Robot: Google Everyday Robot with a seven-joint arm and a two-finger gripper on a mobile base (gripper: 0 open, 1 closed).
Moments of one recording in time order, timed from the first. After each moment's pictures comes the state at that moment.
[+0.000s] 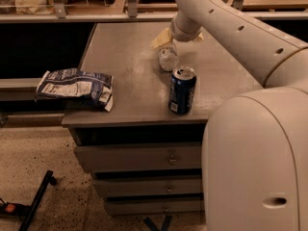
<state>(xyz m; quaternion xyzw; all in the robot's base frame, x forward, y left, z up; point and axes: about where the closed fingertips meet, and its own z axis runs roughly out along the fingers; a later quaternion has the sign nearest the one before) 0.823 -0.104 0.843 -0.12 0.94 0.02 0.31</state>
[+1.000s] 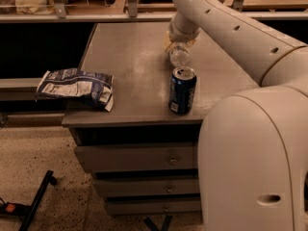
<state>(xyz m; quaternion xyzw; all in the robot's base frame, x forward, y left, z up) 0.823 -0.100 0.840 -0.13 0.94 0.02 0.30</state>
